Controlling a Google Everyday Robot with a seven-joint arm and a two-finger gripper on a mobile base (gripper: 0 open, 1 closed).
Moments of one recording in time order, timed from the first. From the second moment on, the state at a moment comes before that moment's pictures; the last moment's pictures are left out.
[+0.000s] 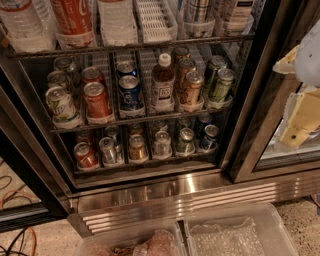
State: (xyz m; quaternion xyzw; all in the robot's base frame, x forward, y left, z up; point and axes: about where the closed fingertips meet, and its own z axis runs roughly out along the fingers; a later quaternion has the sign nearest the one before) arm 0.438 -0.217 0.976 -0.60 0.78 -0.03 0.16
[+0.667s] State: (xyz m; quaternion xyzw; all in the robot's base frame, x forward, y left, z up) arm 0.443 -0.213 0.980 -0.60 0.78 0.01 0.19
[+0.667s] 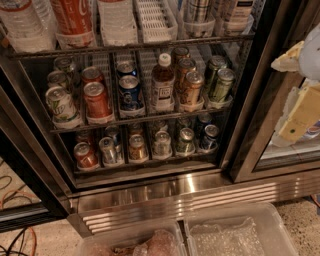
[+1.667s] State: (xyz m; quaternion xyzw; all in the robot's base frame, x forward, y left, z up) arm 0.459 -0.187 1.026 -0.55 0.74 0.15 0.36
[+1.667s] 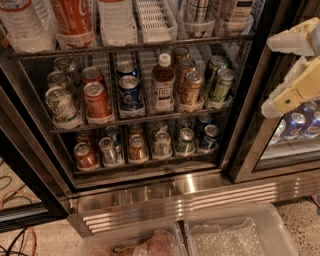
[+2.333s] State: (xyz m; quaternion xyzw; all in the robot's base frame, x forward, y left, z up) arm 0.457 -0.172 1.031 -0.56 0.73 0.15 0.37
